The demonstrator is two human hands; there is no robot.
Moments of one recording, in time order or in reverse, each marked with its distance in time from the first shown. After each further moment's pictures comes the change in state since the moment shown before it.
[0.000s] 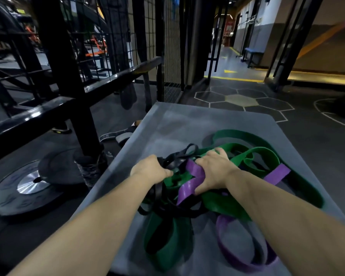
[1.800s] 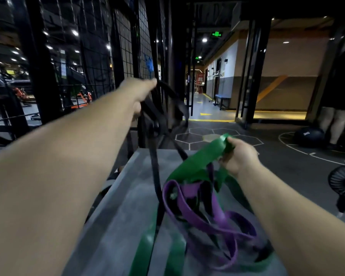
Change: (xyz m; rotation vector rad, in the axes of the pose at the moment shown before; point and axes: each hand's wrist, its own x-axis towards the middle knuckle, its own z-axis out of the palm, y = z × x) left_hand -0.065 0.167 -0.238 -0.963 0.270 0.327; right_hand -0.089 0.079 -0.127 2.262 0.827 0.581
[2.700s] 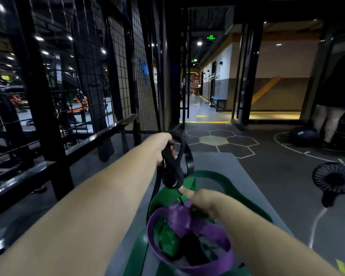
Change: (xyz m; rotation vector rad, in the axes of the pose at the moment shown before) left_hand -0.043 -0.075 0.077 -0.218 -0.263 -0.449; right_hand -0.039 0.073 -0.015 -1.199 -0.350 0.409
